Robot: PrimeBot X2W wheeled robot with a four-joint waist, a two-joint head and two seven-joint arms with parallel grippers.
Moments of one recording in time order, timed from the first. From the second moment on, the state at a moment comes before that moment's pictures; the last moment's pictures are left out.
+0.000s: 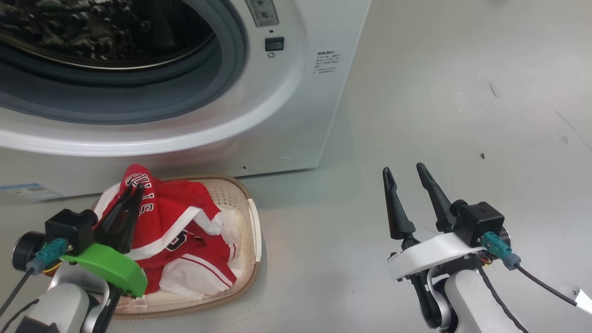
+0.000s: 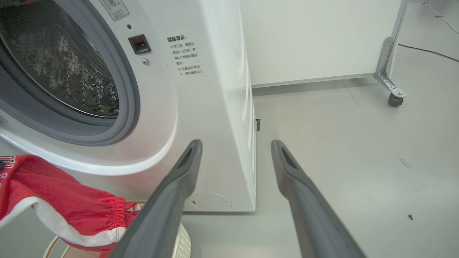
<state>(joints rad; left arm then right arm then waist) -0.27 0.39 -0.43 0.26 -0.59 -0.07 -0.19 -0.17 -0.05 0.39 0.18 0.43 -0.03 -0.25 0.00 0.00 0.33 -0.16</state>
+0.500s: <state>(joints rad) -0.36 0.44 -0.47 0.40 -0.53 -0.07 -0.10 -0.23 -0.05 0.42 0.13 0.46 -0.05 -0.25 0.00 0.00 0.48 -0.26</state>
